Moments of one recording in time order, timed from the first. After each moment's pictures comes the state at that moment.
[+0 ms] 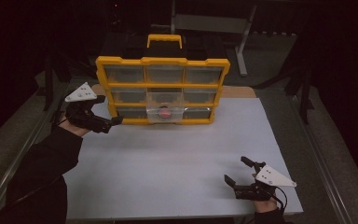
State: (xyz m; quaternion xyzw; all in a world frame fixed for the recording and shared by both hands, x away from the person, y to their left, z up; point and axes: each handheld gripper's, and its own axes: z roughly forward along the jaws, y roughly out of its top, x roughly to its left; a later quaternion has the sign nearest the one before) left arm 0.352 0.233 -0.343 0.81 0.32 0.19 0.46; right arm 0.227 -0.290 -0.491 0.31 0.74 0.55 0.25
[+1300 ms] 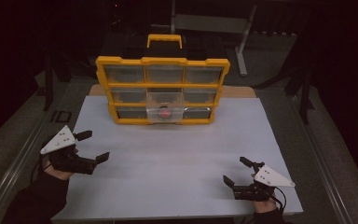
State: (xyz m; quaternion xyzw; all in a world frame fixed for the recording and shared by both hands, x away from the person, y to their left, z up) left arm 0.267 0.269 -0.415 0.78 0.32 0.18 0.51; right arm 0.227 -0.286 -0.491 0.31 0.74 0.55 0.25
